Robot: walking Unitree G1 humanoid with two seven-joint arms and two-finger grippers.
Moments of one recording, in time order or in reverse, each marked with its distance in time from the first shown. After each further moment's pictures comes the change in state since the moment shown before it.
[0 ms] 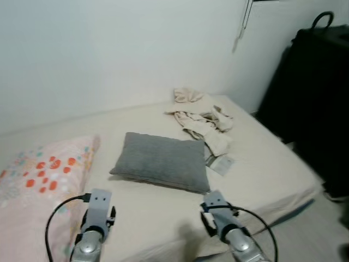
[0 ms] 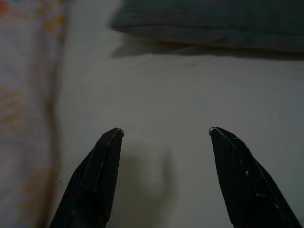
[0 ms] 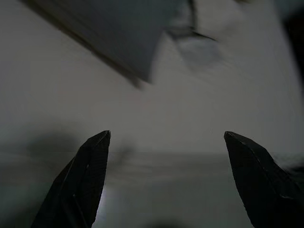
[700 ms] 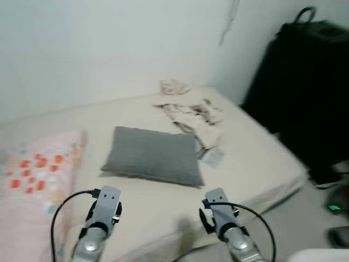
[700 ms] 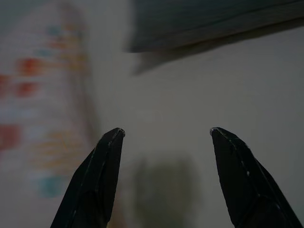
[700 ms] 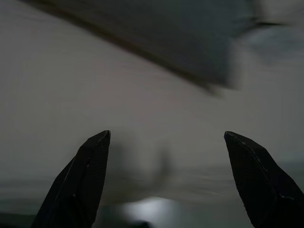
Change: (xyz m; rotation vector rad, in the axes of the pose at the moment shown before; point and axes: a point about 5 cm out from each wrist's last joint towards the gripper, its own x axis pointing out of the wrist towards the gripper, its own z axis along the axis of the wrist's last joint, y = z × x) left arm 0.004 0.020 0.017 0.222 -0.110 -0.156; right arm -0.001 0.046 0.012 0.197 -0.032 0.016
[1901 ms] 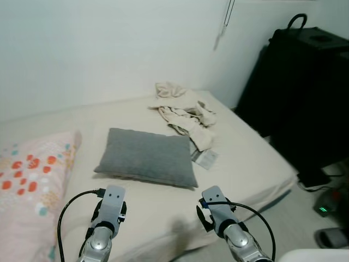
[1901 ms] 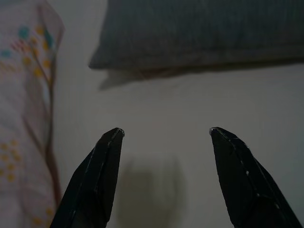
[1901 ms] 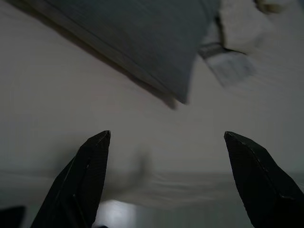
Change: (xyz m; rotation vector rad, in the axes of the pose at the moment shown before) left arm 0.008 -0.033 0.015 -0.142 -0.001 0.072; right arm 0.006 -0.020 0.014 -0.111 -0.056 0.041
